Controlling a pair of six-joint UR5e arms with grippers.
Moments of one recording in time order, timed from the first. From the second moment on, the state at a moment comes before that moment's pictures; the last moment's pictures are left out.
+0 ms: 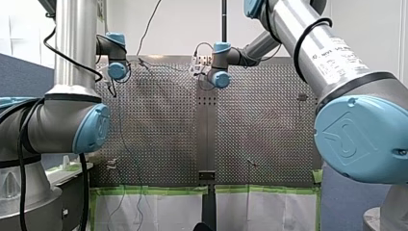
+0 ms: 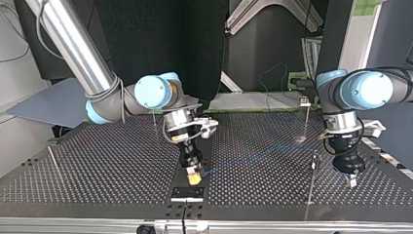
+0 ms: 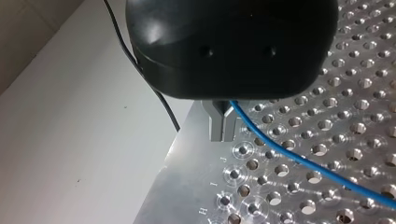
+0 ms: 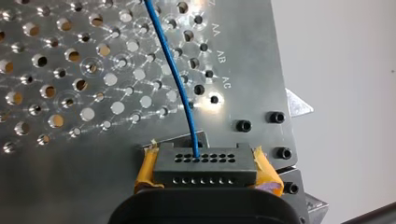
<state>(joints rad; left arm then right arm) 0.15 -1.65 -1.74 -2.55 -1.65 -2.00 2.27 -0.92 1.05 -0.48 1.53 1.71</state>
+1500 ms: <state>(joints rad) 0.09 -1.56 -1.81 -2.79 -1.69 -1.97 2.28 -0.92 1.03 -0.44 1.53 1.70</state>
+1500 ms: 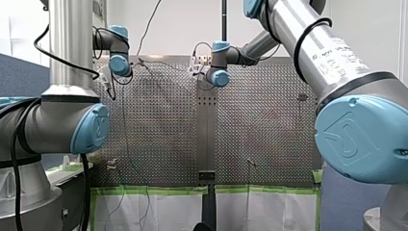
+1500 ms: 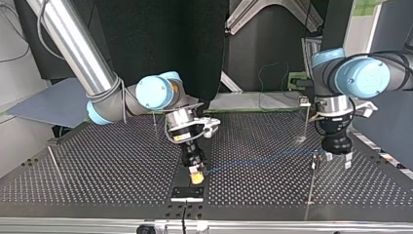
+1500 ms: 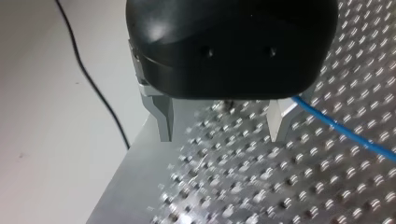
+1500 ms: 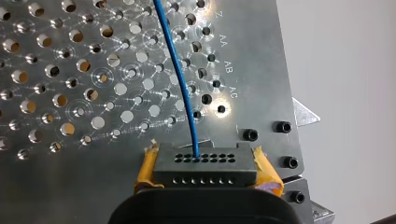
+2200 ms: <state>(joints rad) 0.09 -1.38 -1.90 -2.87 -1.55 -2.00 2.29 -0.92 1.04 -0.41 1.53 1.69</state>
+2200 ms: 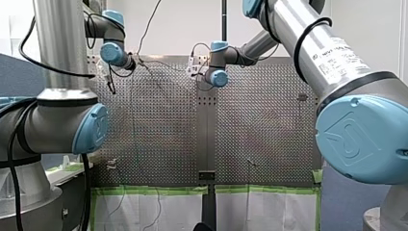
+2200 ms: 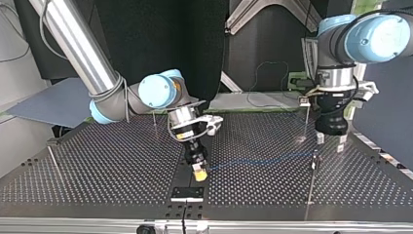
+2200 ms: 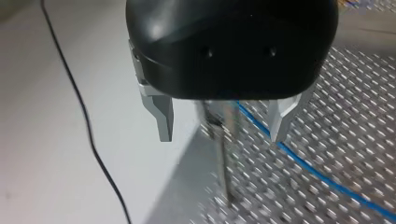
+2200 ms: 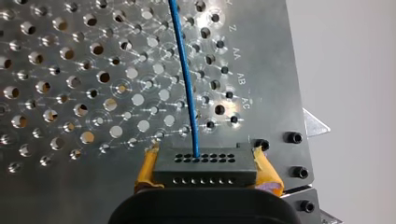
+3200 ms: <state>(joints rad) 0.06 -1.34 -1.90 -2.93 -1.57 -1.87 2.29 -0.92 1.04 -0.41 1.53 1.69</state>
